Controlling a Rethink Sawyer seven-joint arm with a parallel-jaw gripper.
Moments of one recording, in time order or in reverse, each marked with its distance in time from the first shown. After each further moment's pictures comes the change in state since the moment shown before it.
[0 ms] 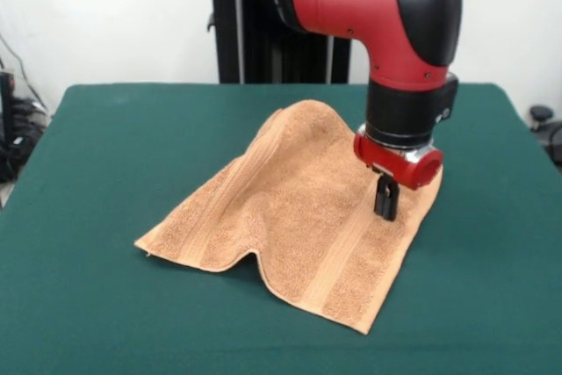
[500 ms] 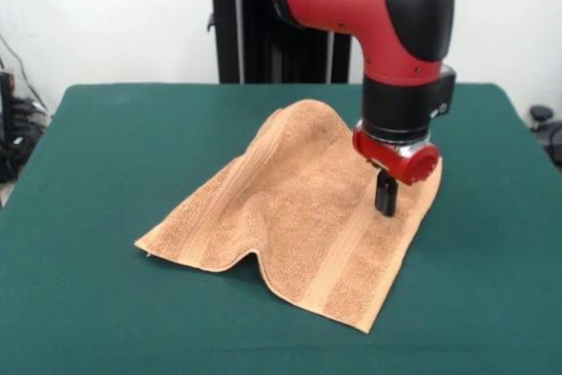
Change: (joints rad) arm -0.022 -0.033 0.029 0.052 0.083 -0.001 0.007
